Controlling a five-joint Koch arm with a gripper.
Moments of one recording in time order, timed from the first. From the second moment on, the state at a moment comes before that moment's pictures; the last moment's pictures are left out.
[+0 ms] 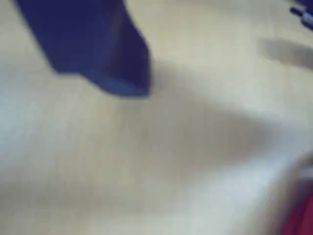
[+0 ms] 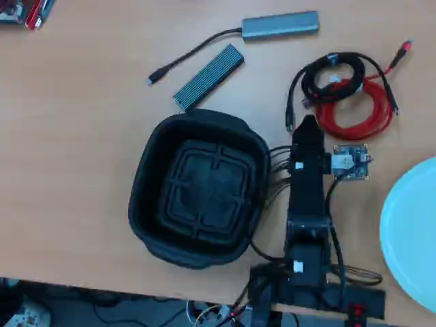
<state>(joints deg) 86.2 95.5 135.9 41.2 1.7</state>
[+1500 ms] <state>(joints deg) 83.9 114.6 123.0 36.7 3.3</state>
